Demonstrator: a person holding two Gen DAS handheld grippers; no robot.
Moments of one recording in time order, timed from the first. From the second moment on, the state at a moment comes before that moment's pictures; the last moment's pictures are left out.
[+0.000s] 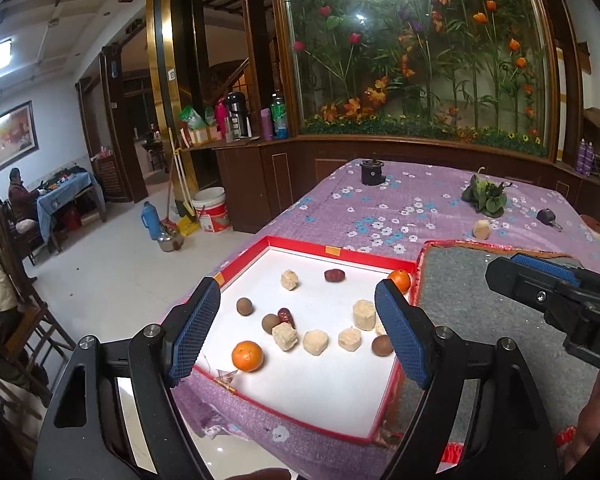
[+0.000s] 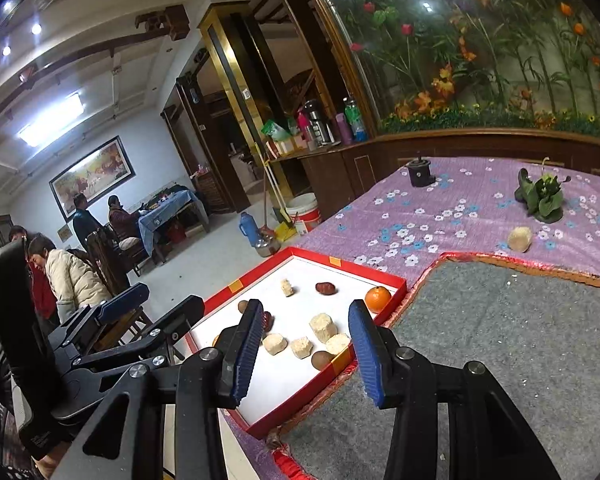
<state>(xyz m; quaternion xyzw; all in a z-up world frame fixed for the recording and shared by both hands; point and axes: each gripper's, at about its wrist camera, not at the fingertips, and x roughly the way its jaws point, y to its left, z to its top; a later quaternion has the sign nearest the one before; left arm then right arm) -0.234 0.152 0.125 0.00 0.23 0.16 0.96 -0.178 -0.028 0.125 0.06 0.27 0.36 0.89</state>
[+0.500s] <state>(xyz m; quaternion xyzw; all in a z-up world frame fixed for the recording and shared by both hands) -0.244 0.155 0.124 0.00 0.24 0.16 0.96 -0.191 -0.013 0.118 0.03 0.27 0.36 0.89</state>
